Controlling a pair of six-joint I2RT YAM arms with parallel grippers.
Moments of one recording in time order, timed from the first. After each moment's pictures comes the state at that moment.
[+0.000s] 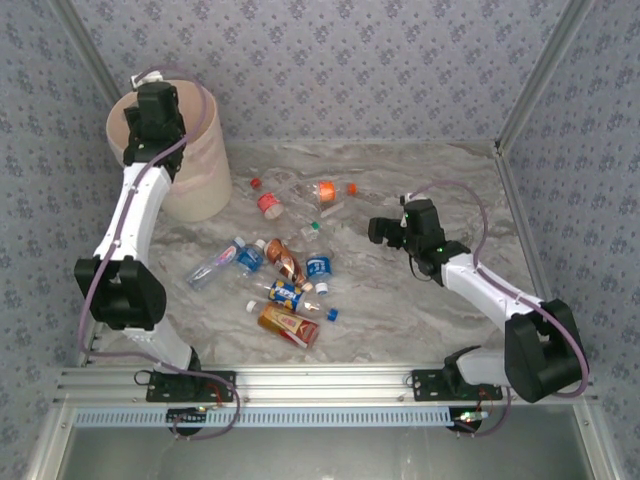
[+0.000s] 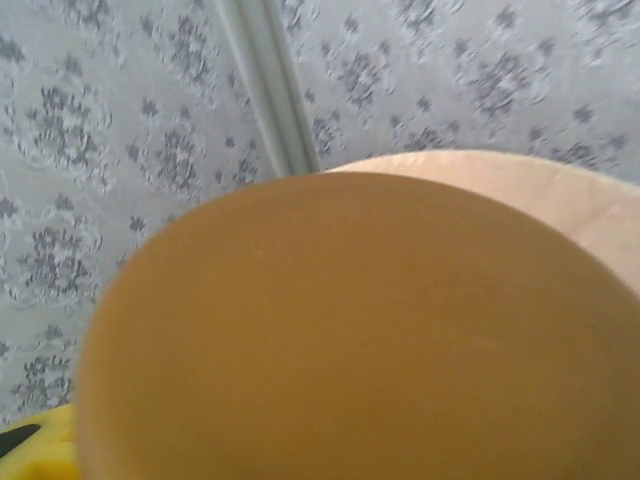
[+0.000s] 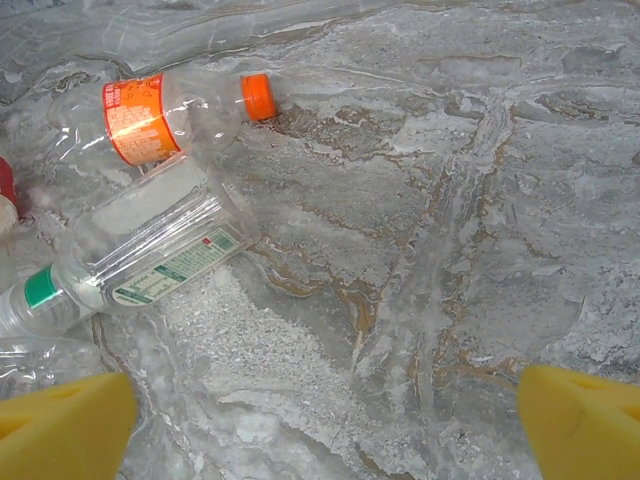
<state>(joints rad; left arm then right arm) -0.04 1.72 1.77 -0.42 -0.59 -0.06 0.38 1.29 0.75 -0.11 0.08 0.38</state>
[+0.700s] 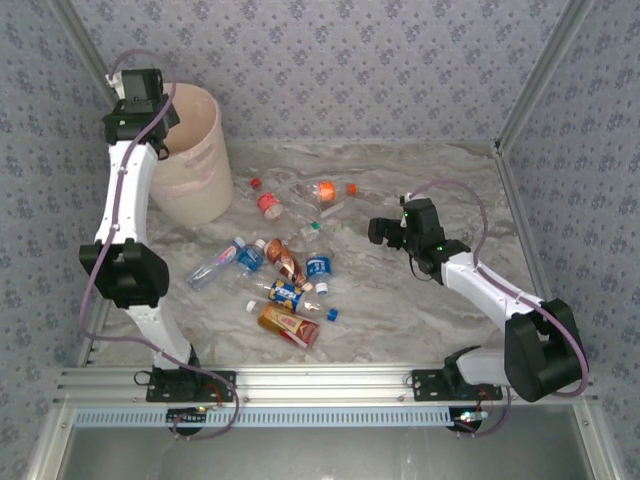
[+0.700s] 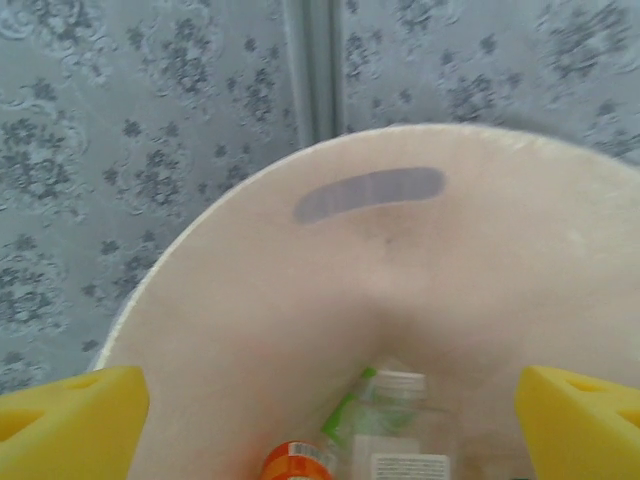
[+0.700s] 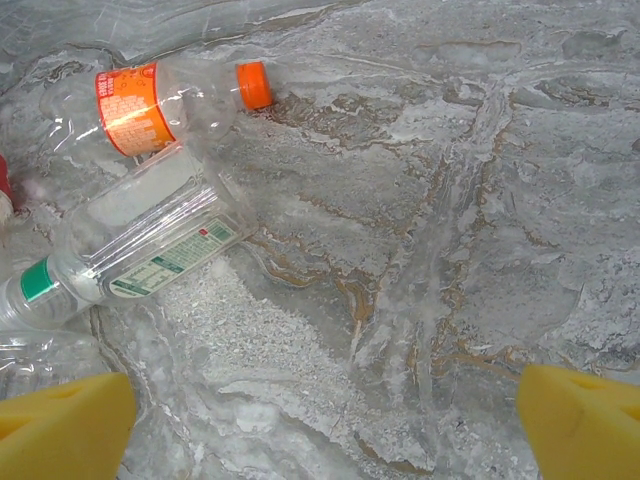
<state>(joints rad) 0.01 1.87 2.10 -0.77 -0.48 -0.30 0.38 1.29 0.76 -0.15 0.08 0.38</state>
